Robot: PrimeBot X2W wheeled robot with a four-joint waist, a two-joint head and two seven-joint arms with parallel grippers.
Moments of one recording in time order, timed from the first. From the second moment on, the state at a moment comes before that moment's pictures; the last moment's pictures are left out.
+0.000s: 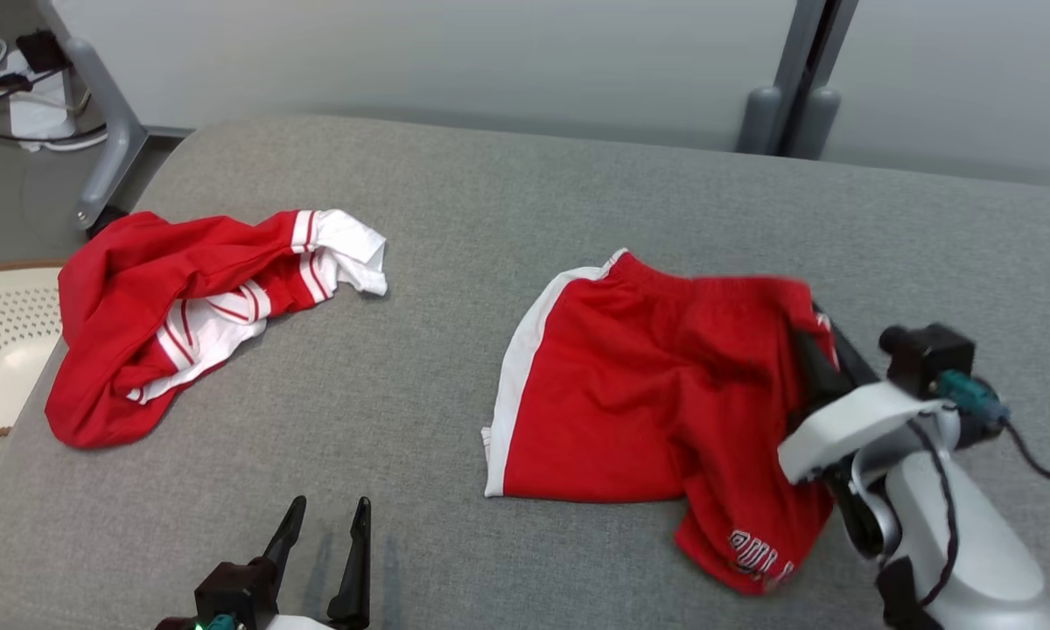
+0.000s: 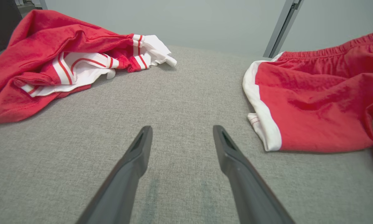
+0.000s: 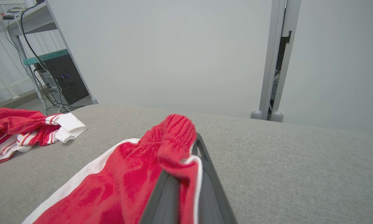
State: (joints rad) left arm 0.02 0.05 -0.16 0.35 -0.24 -0.01 -0.26; right arm -0.47 -0.09 0.22 0.65 0.28 0.13 -0.26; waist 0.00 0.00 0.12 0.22
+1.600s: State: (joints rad) left arm -0.05 0.05 -0.25 0.40 -0.28 0.00 -0.26; right arm -0.62 -0.08 0.83 0.65 0.55 0.13 -0.26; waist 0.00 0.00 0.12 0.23
